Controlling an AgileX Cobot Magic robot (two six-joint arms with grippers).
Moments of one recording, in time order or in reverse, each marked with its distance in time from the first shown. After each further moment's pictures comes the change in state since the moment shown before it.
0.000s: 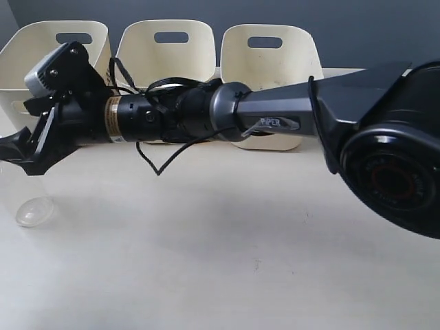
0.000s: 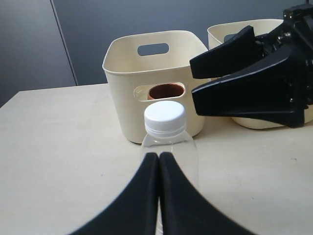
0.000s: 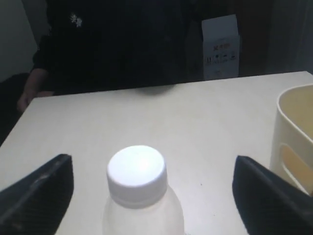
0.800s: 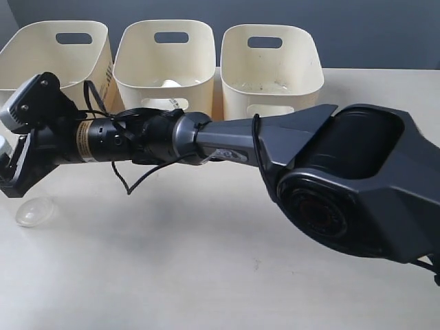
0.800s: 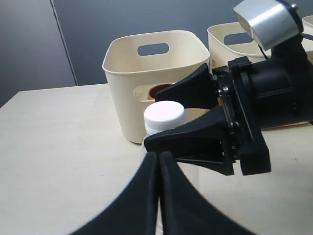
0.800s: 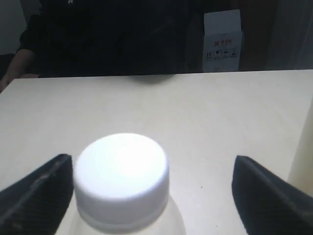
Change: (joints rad) left arm 0.000 0.000 0.000 0.000 0.000 0.000; right arm 0.056 0.193 -0.231 -0.004 0.079 -0.030
